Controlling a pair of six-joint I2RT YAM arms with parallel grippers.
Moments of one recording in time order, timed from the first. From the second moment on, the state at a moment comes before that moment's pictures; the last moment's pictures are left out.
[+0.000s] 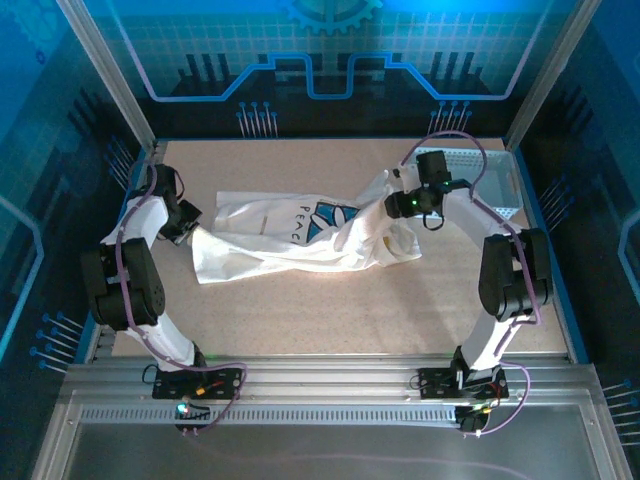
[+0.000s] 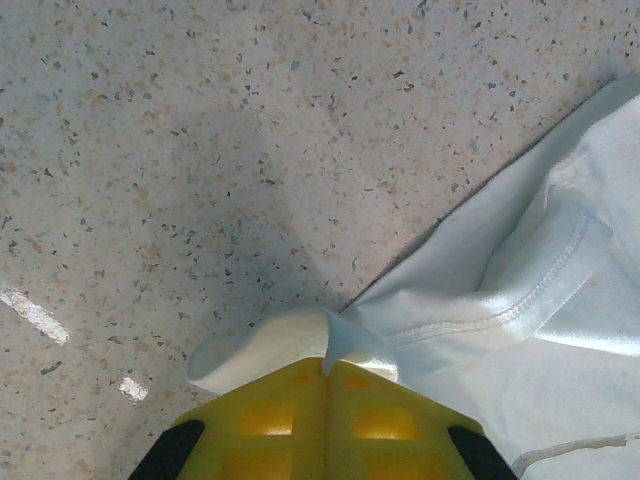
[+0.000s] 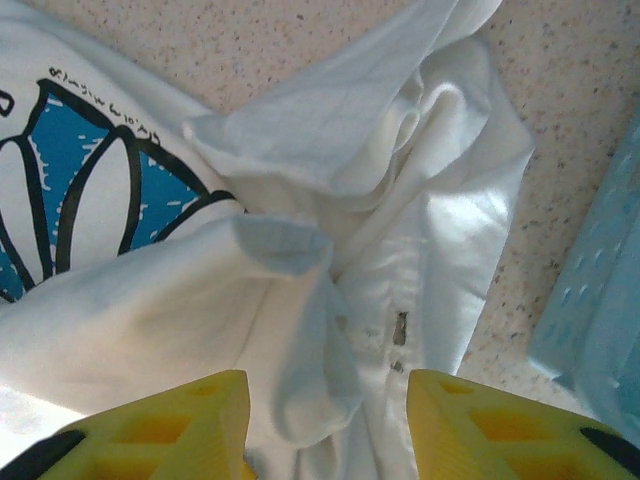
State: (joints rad) left arm 0.25 1.70 1.21 -0.72 0.05 -0.74; right arm 0.16 1.77 1.29 -0.49 -0.24 -0.09
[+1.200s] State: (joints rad) left arm 0.25 1.70 1.21 -0.72 0.06 -0.74; right arm 0.21 2.05 1.56 -0.52 -0.37 -0.21
